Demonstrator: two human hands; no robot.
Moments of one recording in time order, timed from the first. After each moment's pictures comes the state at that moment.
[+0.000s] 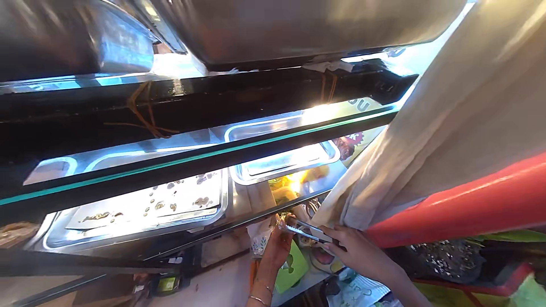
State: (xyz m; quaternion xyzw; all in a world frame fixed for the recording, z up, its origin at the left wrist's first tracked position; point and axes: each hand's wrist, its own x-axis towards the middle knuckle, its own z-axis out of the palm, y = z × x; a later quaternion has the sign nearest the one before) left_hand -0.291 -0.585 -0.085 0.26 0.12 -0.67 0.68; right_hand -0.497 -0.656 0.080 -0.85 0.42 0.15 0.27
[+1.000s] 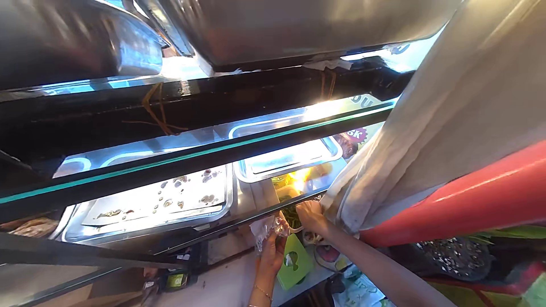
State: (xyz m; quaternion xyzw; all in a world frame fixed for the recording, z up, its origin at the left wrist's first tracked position) left_hand -0.283 -0.564 -0.093 0.37 0.17 -0.57 0.71; right_hand -0.360 -0.694 0.017 -0.82 0.45 0.34 0.13
